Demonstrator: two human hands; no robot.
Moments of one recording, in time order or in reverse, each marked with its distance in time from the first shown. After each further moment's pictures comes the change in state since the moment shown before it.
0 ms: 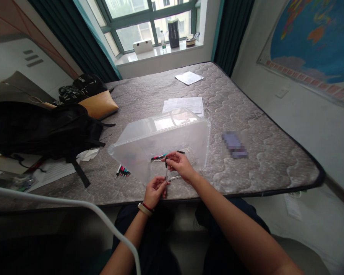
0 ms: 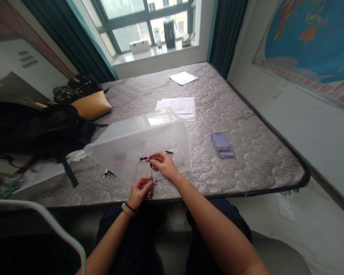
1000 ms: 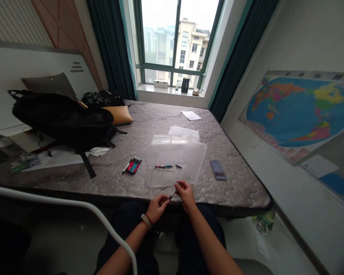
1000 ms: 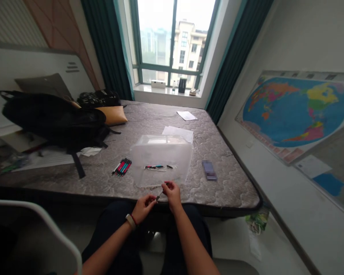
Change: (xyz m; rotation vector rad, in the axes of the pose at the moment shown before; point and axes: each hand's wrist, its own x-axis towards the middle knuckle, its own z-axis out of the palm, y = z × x) left_hand -0.075 -0.002 0.013 0.290 0.009 0.264; right_hand -0.101 0.034 0.014 -0.090 0.390 -0.091
